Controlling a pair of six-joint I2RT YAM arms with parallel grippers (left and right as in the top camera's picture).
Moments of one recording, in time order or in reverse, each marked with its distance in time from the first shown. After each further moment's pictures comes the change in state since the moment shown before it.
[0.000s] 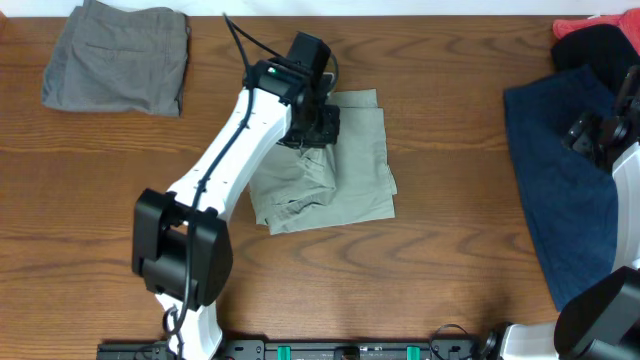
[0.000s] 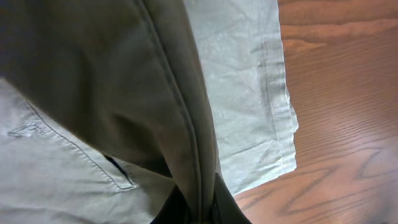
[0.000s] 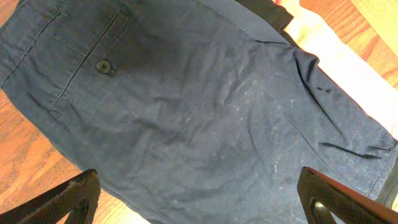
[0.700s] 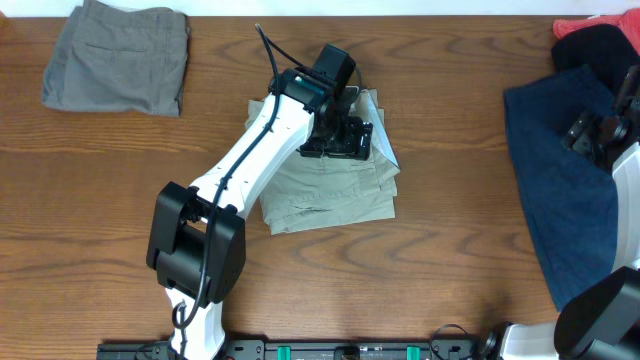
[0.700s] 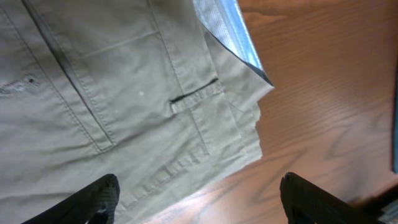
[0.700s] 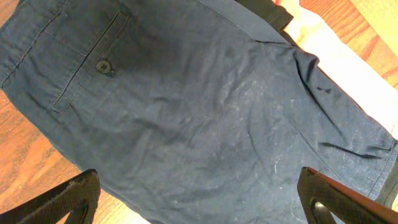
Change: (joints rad) left arm -0.068 0.036 0.000 0.022 0.098 -0.024; right arm 0.000 0.000 0.000 0.000 0.000 0.000
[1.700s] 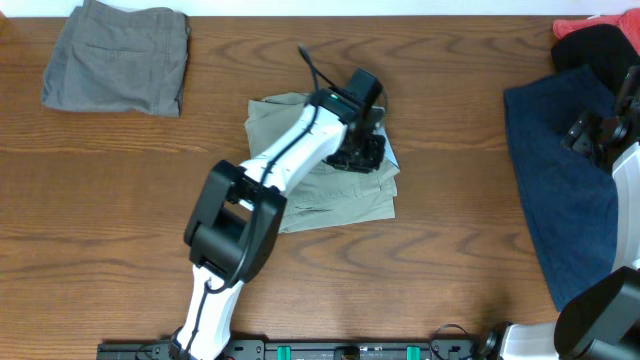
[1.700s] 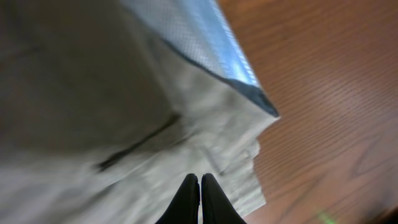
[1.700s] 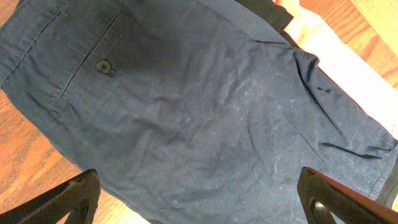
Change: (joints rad) left arm -0.101 0.181 -0.013 0.168 0.031 0.000; right arm 0.000 0.000 0.000 0.000 0.000 0.000
